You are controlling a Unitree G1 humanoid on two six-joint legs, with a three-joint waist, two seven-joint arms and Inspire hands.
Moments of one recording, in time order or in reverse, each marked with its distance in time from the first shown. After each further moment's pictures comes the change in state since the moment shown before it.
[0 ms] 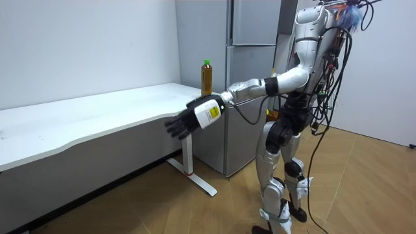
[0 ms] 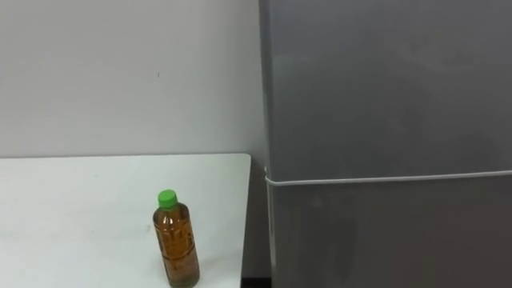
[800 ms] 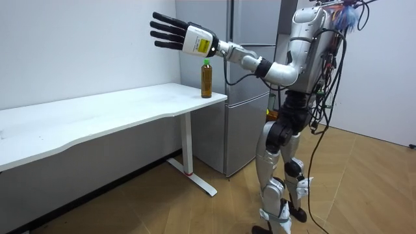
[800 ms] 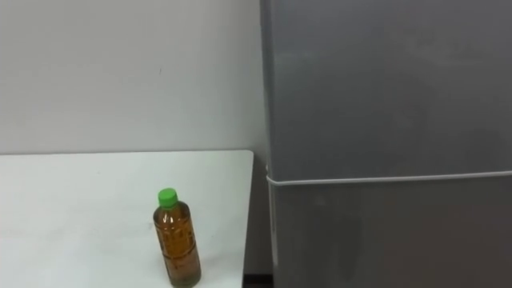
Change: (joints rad) left arm -0.116 0.003 0.027 -0.335 0.148 0.017 -0.135; right arm -0.002 0.006 -0.045 0.017 -0.002 0.003 0.005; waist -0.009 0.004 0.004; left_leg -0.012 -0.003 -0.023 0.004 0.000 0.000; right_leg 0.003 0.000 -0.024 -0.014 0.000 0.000
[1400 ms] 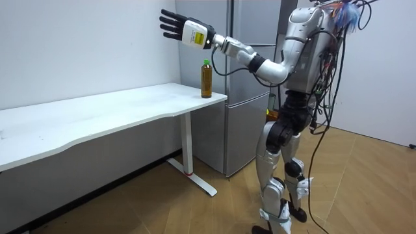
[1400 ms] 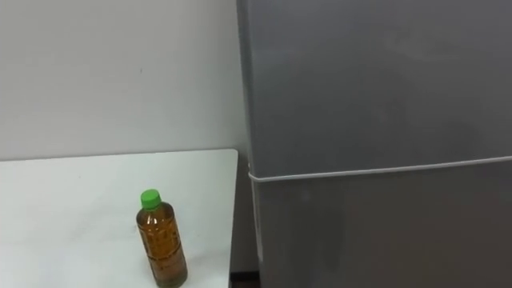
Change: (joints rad) left arm -0.111 0.000 -0.072 -0.053 -0.070 0.087 -0.204; right arm -0.028 -0.007 -0.012 -0.011 -0.036 0.045 0.050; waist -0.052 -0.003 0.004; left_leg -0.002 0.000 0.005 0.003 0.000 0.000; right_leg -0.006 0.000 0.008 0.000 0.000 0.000
